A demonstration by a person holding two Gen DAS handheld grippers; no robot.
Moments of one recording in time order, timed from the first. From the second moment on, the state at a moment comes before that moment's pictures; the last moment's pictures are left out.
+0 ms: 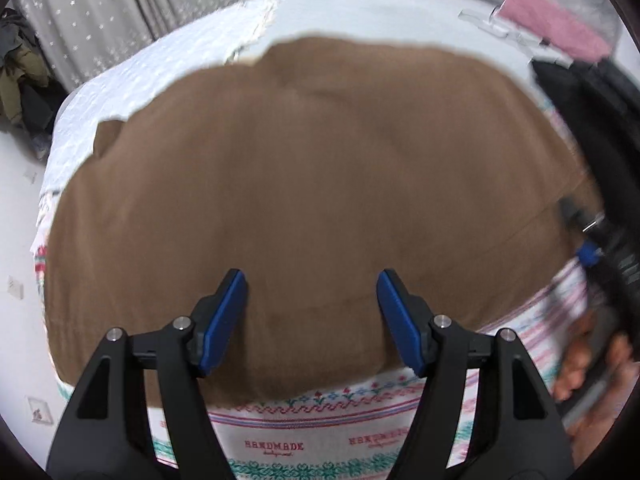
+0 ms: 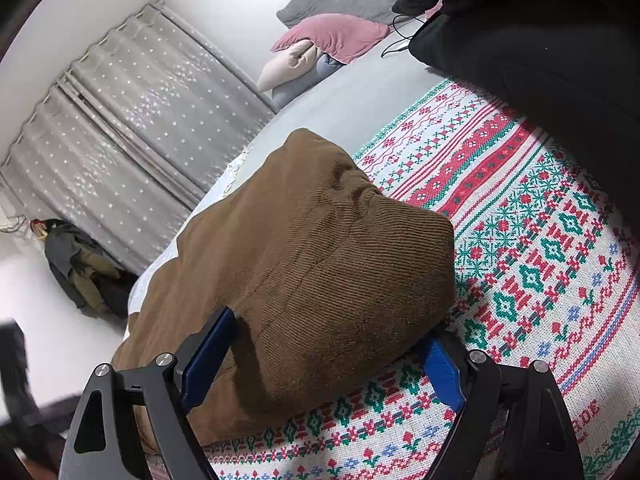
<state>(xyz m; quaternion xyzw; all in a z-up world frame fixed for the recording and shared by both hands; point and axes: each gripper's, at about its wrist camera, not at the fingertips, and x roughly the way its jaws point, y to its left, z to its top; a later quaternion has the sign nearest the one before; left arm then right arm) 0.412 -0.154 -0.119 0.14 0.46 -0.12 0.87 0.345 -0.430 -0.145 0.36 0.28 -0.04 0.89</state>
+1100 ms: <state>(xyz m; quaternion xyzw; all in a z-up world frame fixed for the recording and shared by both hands) 0.394 0.021 -0.120 -0.08 0.45 -0.07 0.89 0.367 -0.457 -0.123 0.48 0.26 -0.13 0.83</state>
